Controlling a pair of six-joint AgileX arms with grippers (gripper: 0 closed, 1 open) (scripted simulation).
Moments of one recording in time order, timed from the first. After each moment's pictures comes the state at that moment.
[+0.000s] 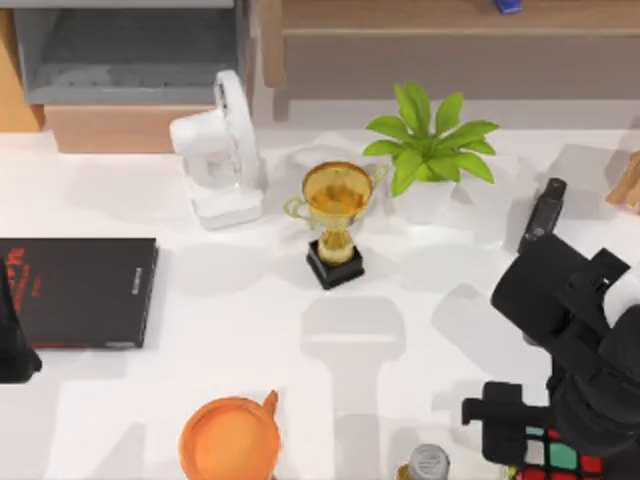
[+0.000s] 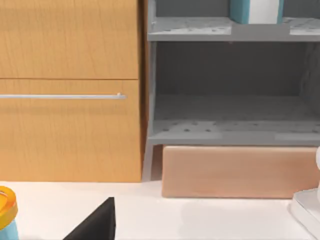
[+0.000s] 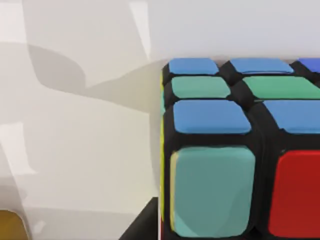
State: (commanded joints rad) left arm 0.00 0.00 0.00 0.00 0.00 0.00; right arm 0.72 1.46 0.78 -0.88 0.00 0.87
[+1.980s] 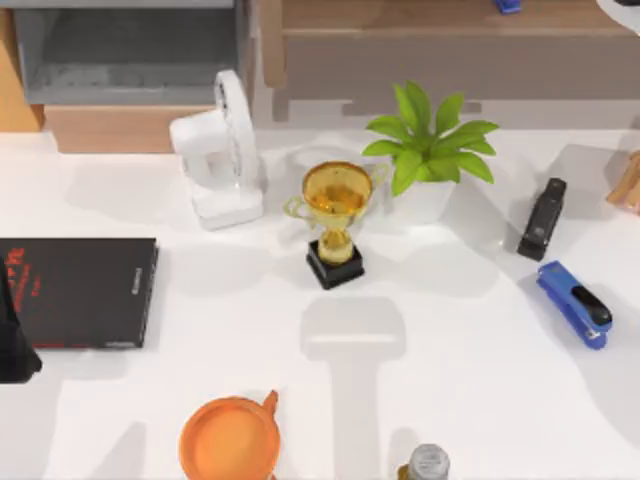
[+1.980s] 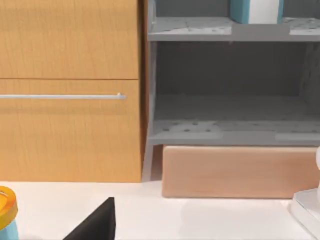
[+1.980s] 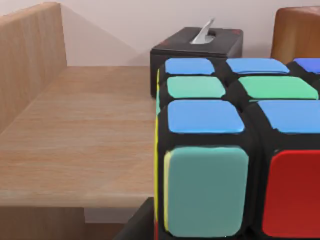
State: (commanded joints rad) left arm 0.00 0.00 0.00 0.00 0.00 0.00; right arm 0.59 1.73 1.63 0.07 0.60 0.03
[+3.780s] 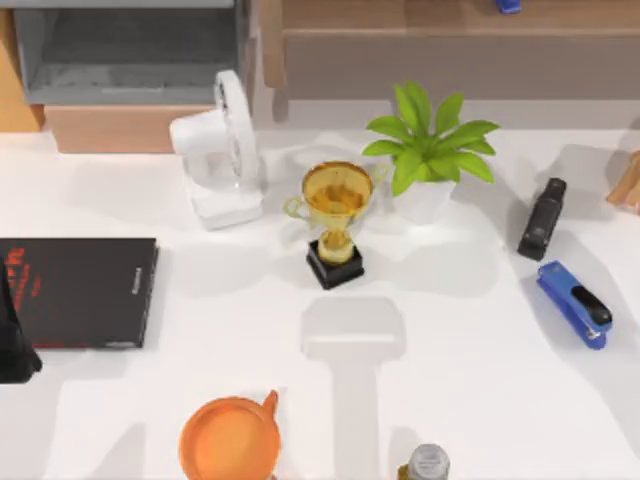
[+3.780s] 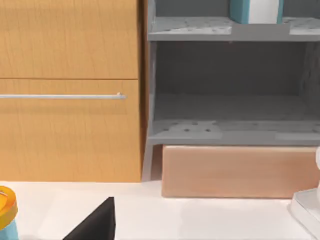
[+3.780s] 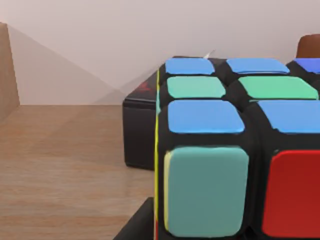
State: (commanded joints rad) left arm 0.00 0.00 0.00 0.00 0.00 0.00; right arm 0.46 2.12 2.16 -0.05 0.49 0.01
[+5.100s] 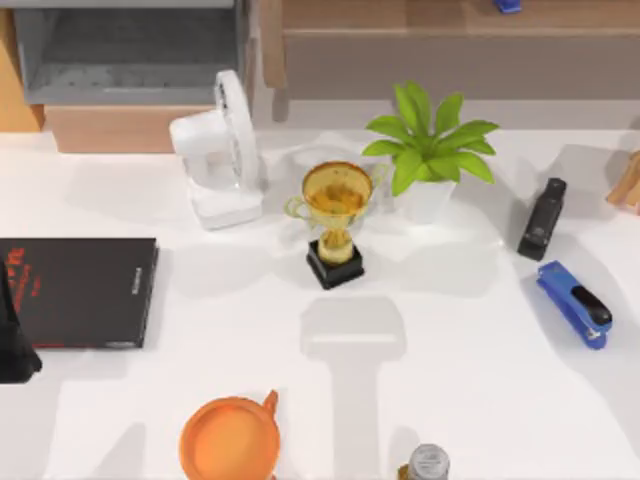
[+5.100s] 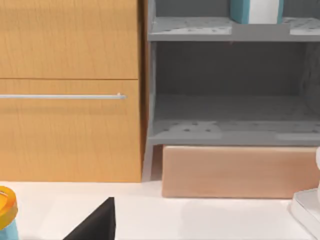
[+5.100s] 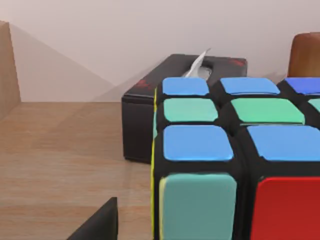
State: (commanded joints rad) left arm 0.00 0.00 0.00 0.00 0.00 0.00; right arm 0.47 2.08 2.10 -0.03 0.50 0.01
